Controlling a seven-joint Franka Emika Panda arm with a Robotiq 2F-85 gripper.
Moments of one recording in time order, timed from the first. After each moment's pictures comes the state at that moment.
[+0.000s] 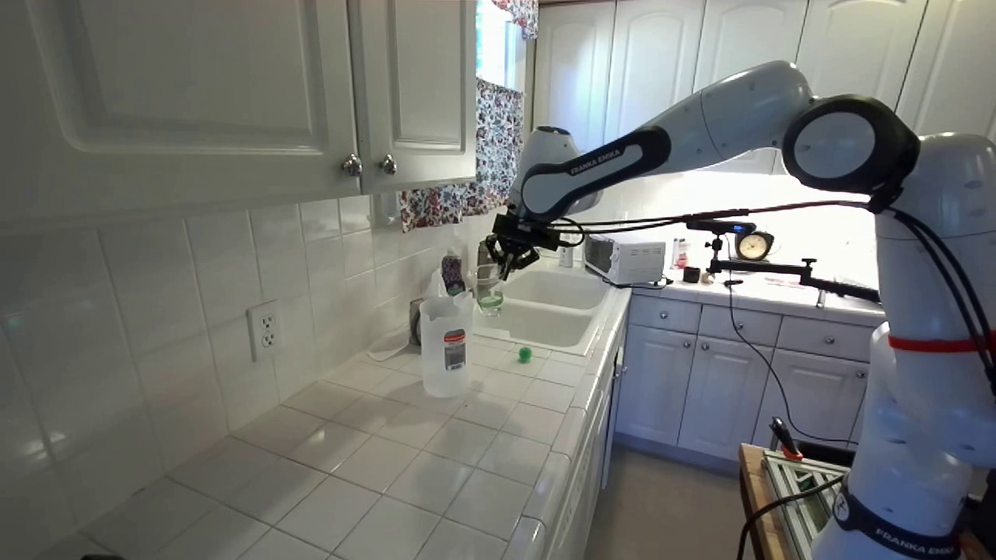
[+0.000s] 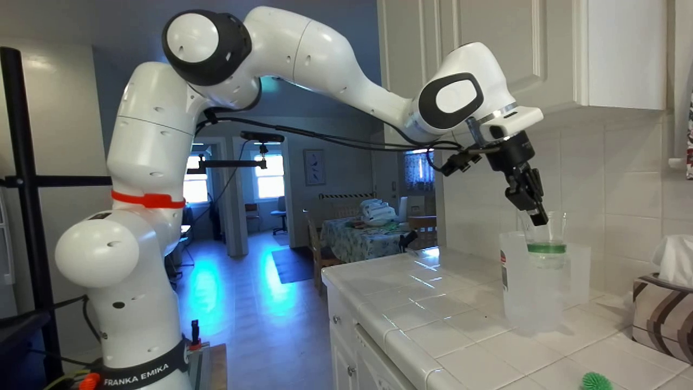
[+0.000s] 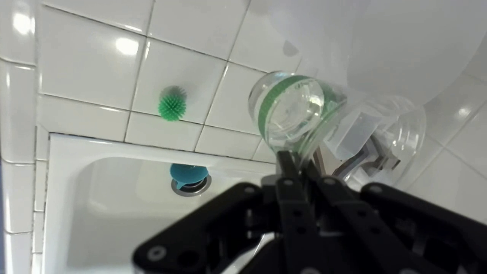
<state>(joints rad) -0.15 0.28 -0.25 -1.72 -0.01 2.40 0.91</state>
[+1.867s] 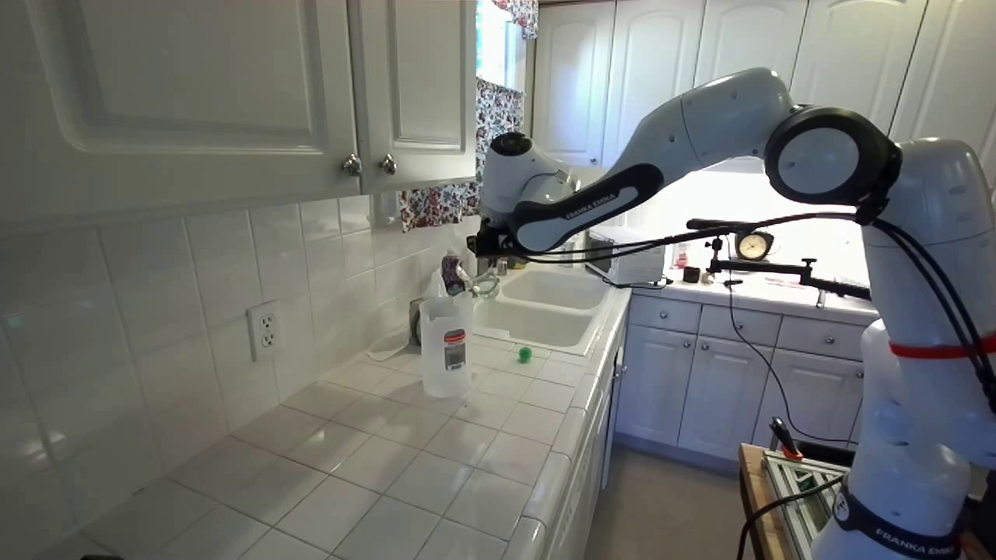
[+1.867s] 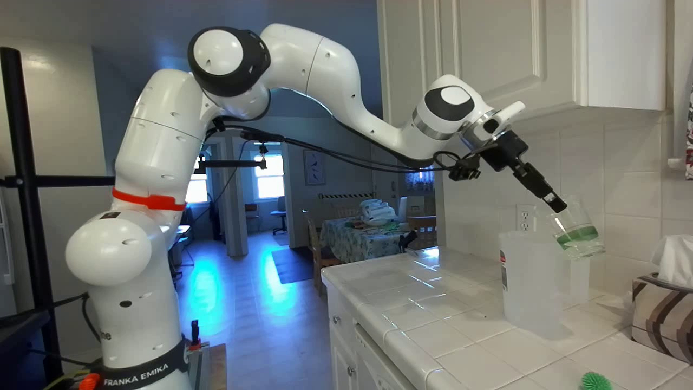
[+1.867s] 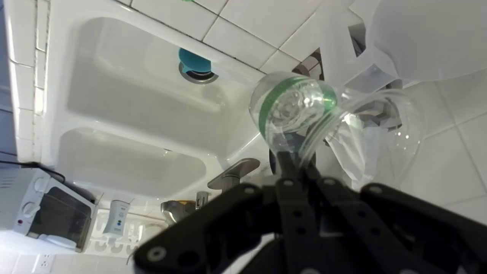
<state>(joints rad) -0.03 0.35 -0.30 -1.63 -0.59 2.41 1.12</state>
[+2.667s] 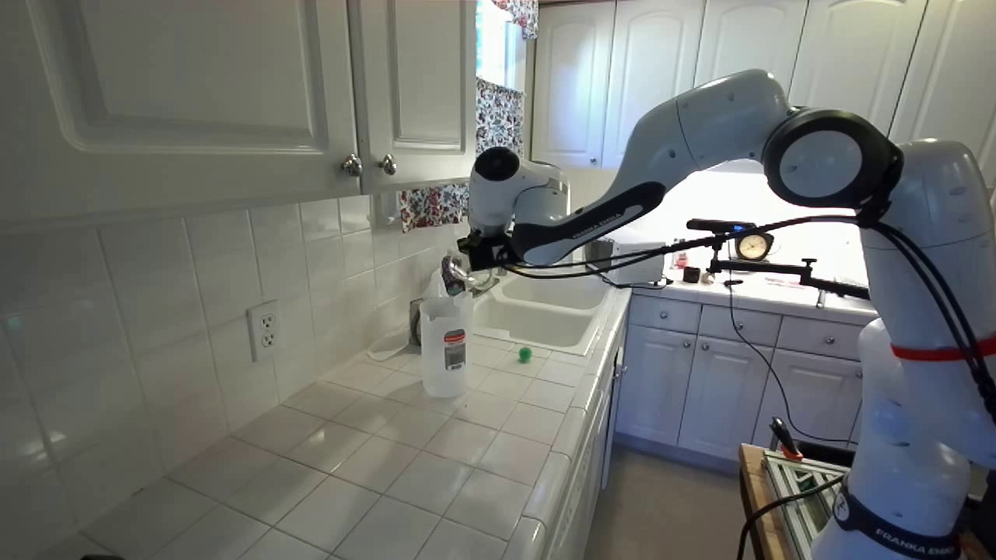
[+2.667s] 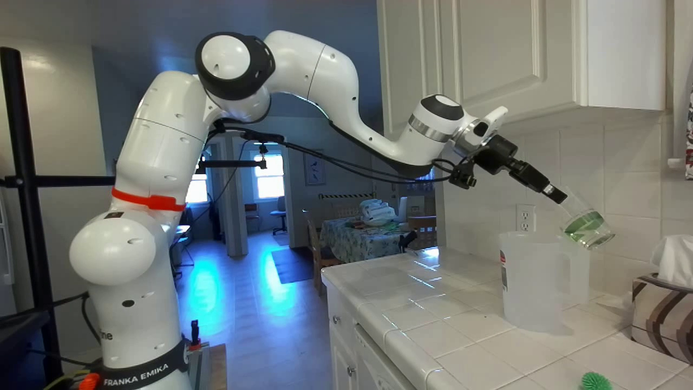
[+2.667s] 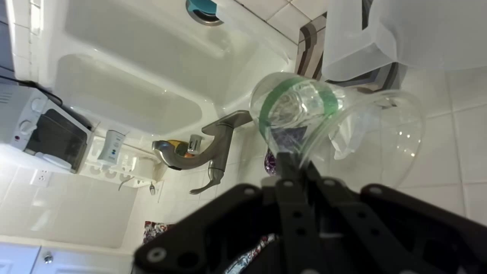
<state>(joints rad) 0.01 0.37 -0.30 -1.63 -0.90 2.41 1.25</state>
